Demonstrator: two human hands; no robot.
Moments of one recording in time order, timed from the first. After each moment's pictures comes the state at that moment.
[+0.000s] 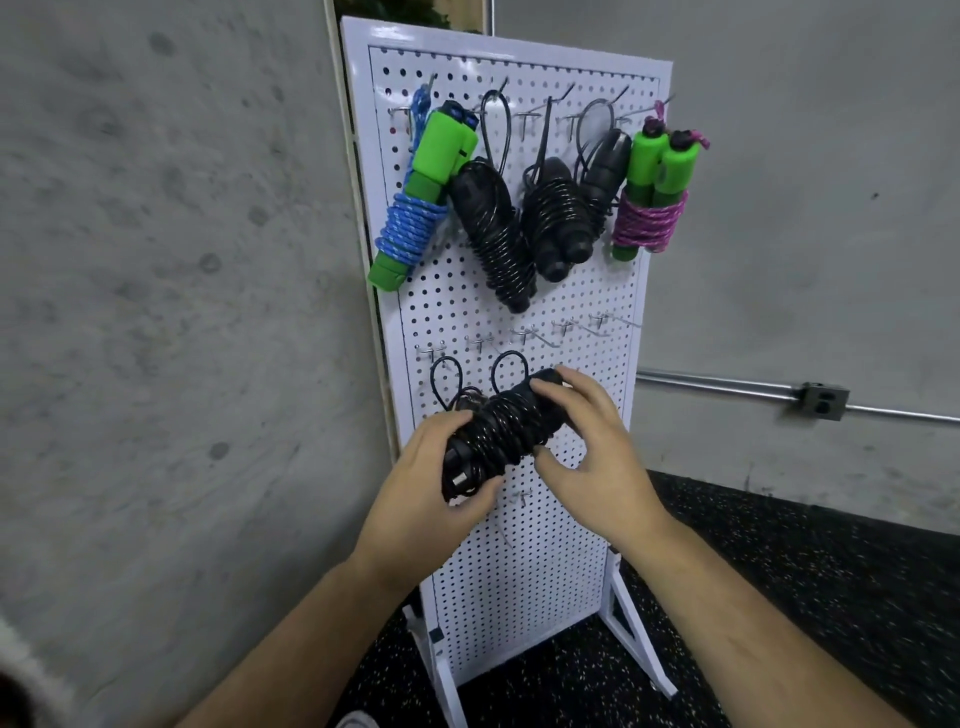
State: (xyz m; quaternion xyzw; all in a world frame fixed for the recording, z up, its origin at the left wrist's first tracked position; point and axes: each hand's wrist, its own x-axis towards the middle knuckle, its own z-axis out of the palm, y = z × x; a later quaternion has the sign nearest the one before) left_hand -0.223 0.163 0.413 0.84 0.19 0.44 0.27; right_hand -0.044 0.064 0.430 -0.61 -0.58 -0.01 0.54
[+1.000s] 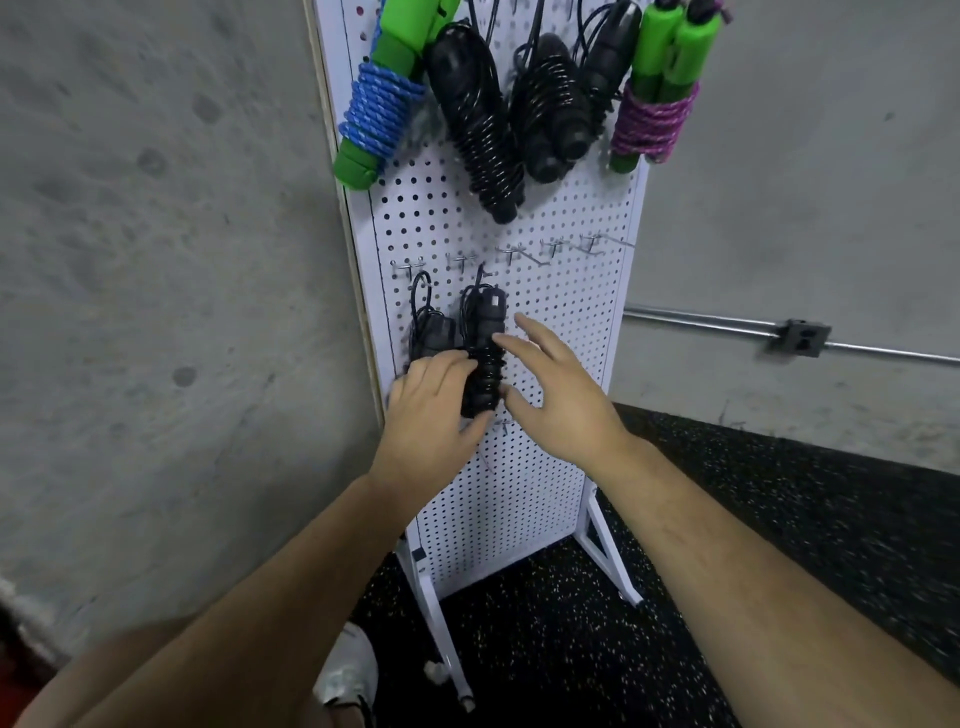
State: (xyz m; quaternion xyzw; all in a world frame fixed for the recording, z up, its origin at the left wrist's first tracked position) left_hand -0.185 0.191 0.373 0.89 0.27 0.37 0.01; right_hand -0.020 0.099 0.390 -0.68 -0.62 -0.05 0.39
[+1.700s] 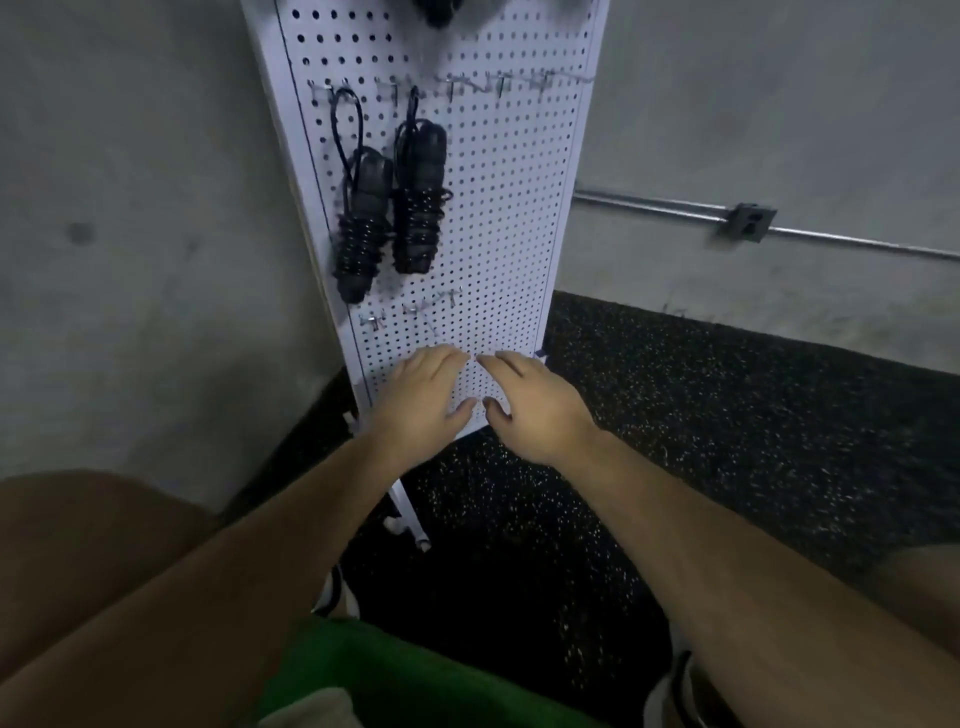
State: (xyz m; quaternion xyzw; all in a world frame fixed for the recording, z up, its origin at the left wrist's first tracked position) left_hand -0.189 0.129 0.263 0.95 0.23 0.21 0.07; right_hand -0.041 0.009 0.269 -0.77 -0.62 -0.02 0.17
